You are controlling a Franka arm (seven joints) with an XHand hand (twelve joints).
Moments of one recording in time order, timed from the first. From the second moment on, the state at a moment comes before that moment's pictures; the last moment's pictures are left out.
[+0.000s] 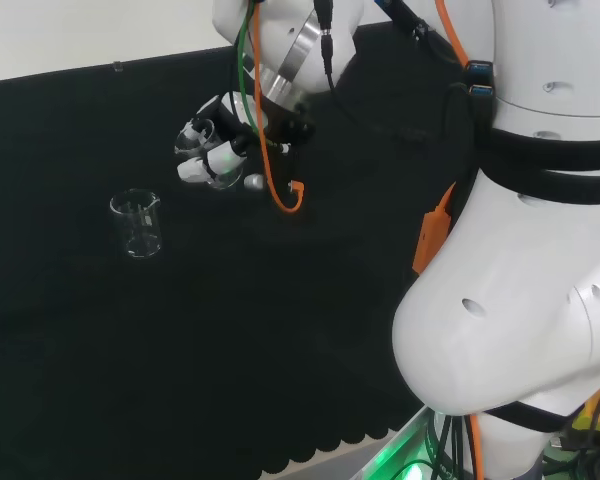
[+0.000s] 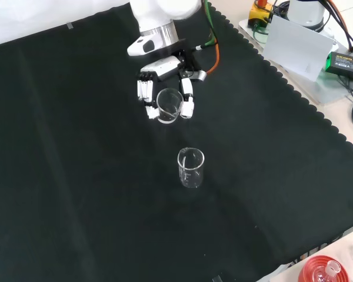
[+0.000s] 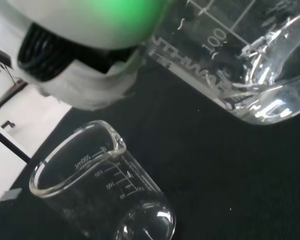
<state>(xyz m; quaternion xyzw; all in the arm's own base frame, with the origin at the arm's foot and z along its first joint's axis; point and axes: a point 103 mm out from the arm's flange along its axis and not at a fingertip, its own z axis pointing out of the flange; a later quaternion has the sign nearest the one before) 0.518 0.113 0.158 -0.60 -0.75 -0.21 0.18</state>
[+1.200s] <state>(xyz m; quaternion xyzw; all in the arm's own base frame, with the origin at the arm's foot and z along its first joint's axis) 0.518 0.158 0.157 -0.60 -0.79 -0.11 0.11</state>
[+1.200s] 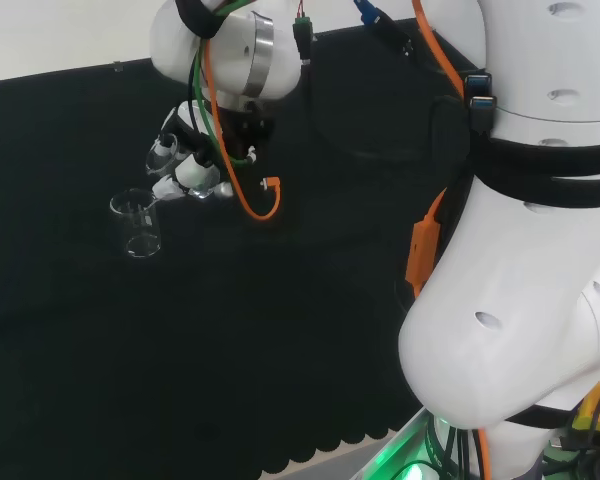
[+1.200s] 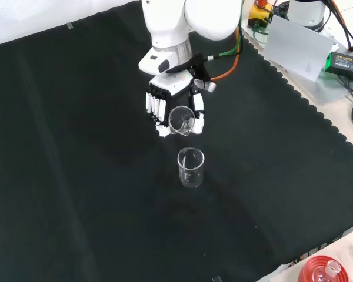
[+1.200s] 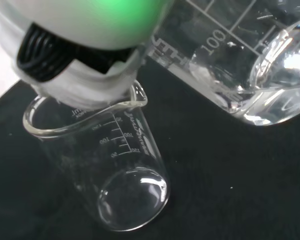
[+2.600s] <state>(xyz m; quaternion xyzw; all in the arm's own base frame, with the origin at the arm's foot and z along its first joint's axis) 0.533 0.180 0.159 -0.63 -0.77 0.00 0.04</state>
